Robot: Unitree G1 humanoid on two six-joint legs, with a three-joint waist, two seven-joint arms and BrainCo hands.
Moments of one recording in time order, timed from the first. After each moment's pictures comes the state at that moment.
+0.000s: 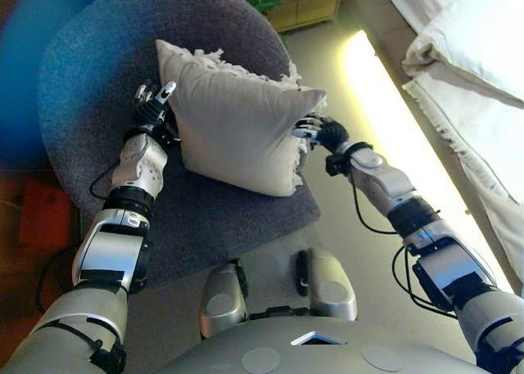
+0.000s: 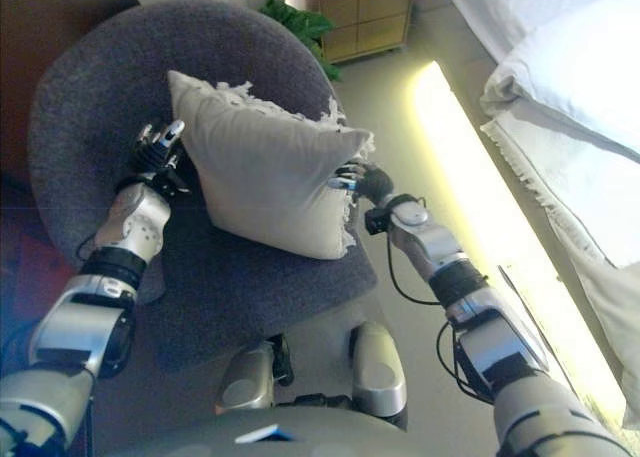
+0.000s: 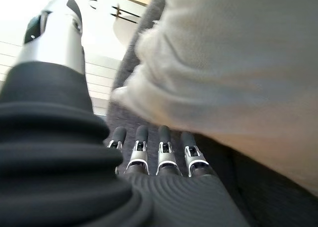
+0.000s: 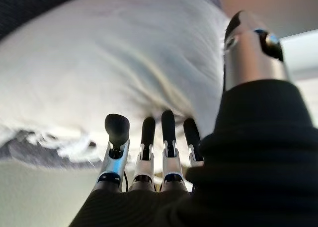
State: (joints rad) left arm -0.61 0.46 -0.10 0.78 -0.81 -0.09 0.11; right arm -0.53 -0.44 0.40 0.45 0.62 0.19 -0.01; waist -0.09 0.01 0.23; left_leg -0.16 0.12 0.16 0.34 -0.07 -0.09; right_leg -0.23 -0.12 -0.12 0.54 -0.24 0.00
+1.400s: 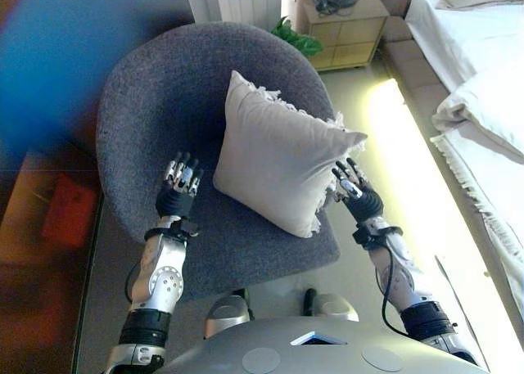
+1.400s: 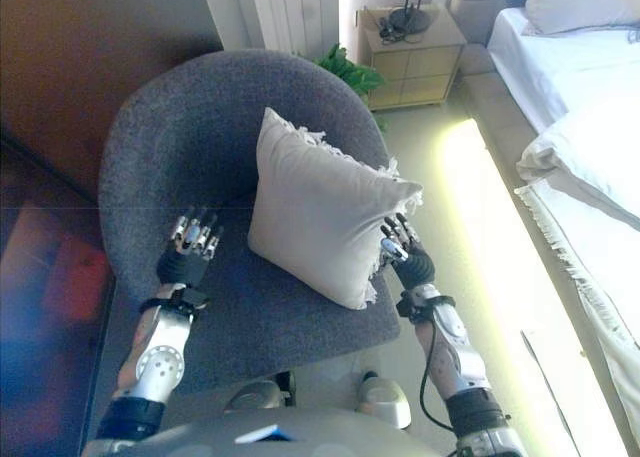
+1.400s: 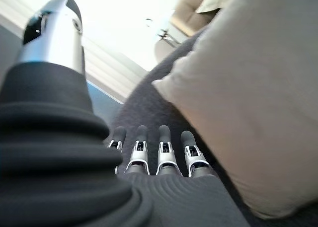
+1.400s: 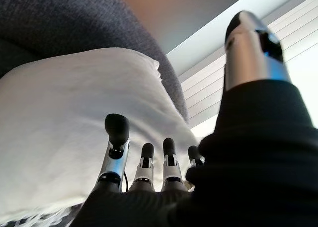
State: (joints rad) left arm 0.18 0.25 -0.08 0.10 -0.85 -0.15 -0.06; right arm 0.13 -0.30 0.19 0.15 0.76 -0.10 0.11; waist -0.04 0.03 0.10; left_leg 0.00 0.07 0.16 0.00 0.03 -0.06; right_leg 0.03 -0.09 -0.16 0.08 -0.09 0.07
